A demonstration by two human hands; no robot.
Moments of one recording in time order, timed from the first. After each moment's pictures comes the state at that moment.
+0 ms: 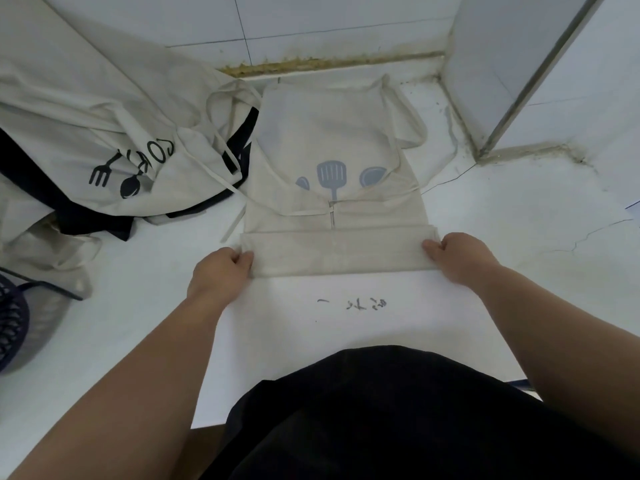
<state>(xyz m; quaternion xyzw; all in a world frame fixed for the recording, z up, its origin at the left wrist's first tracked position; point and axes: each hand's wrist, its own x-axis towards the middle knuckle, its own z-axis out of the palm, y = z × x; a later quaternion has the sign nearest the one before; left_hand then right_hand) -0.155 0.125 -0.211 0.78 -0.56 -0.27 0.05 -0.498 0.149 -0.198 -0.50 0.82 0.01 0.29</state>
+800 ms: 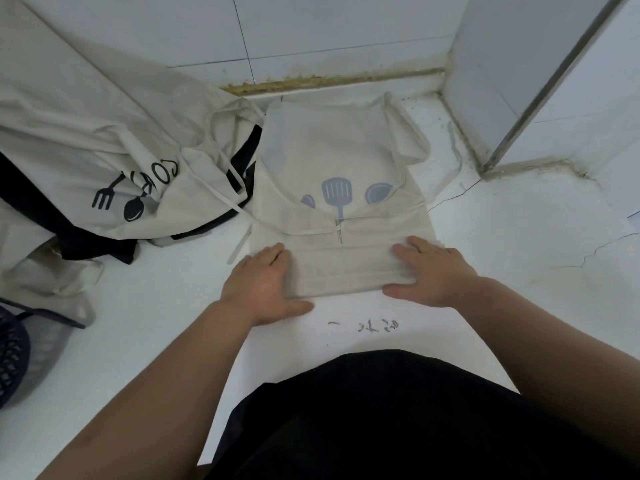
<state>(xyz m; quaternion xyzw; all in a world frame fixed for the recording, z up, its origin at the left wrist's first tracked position) -0.181 0.113 -0.196 0.57 -0.79 -0.20 -0.15 -0.456 0.139 -0.183 -0.67 0.68 0.16 0.25</state>
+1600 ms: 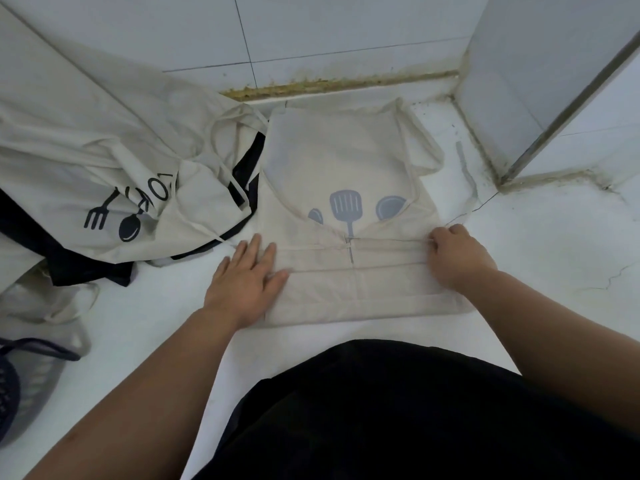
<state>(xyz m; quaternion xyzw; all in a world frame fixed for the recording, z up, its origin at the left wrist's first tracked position) -0.149 0.068 -0.217 0.61 -0.75 -0.21 -0.11 -0.468 0.085 -0.199 -0.57 0.80 0.05 0.20</state>
